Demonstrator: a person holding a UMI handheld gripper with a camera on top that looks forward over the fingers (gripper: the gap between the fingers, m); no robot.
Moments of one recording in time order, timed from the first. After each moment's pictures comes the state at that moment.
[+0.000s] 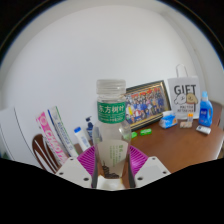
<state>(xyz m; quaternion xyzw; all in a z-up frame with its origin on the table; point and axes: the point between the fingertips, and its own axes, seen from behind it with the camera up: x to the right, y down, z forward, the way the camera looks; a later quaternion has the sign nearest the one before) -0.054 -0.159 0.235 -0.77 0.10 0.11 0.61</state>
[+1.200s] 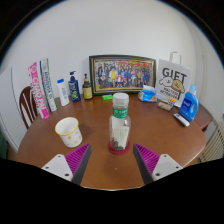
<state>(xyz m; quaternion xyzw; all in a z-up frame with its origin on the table) 0.050 -0.279 0.106 -0.88 0.02 0.00 0.47</state>
